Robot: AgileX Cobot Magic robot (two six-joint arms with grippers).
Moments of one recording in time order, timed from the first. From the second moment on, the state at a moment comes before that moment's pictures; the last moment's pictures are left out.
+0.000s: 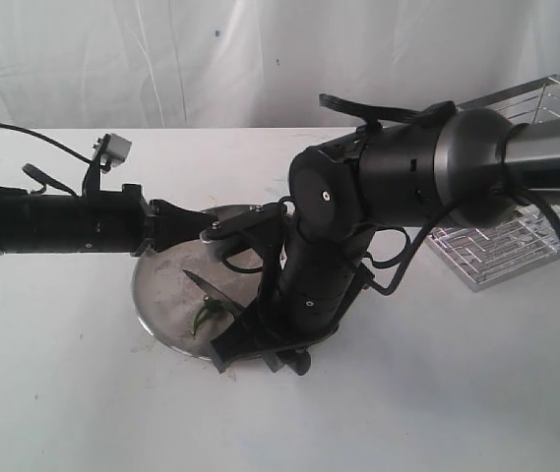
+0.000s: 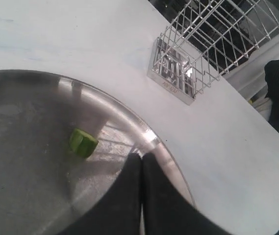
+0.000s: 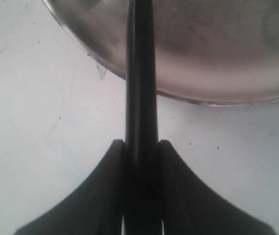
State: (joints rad) left arm -0.05 2.02 -1.03 -1.79 1.07 1.85; right arm 0.76 1.83 -1.20 0.13 0.80 0.01
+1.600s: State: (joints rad) left arm -0.13 2.02 -0.94 -1.79 0.90 1.96; right arm 0.76 1.83 -1.20 0.11 0.76 0.02
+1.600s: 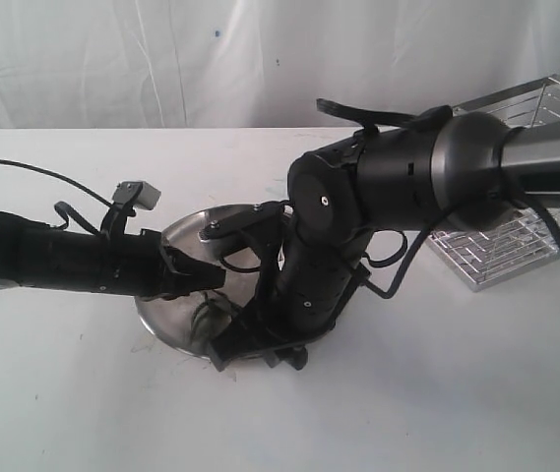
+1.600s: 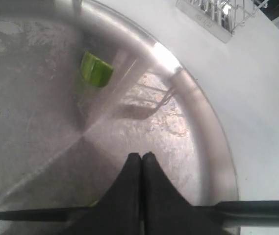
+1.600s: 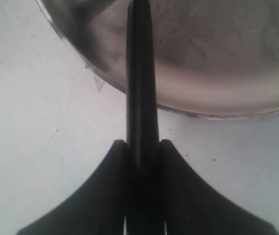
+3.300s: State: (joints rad) left arm -0.13 1.95 -0.94 -1.79 0.90 1.95; right arm 0.97 1.83 -1.20 -0.29 0.77 0.58
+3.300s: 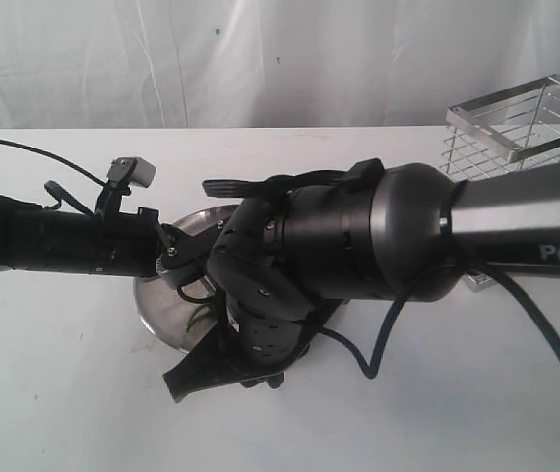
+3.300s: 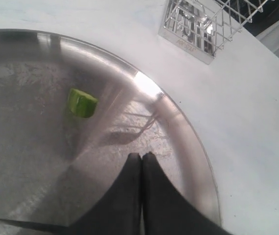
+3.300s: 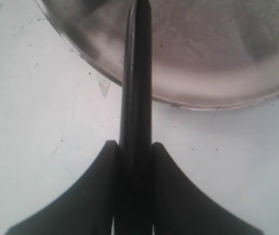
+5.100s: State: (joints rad) left arm -0.13 2.09 -0.97 -1.79 0.87 1.93; right arm 0.99 1.93 -1.17 -0.28 0.70 0.69
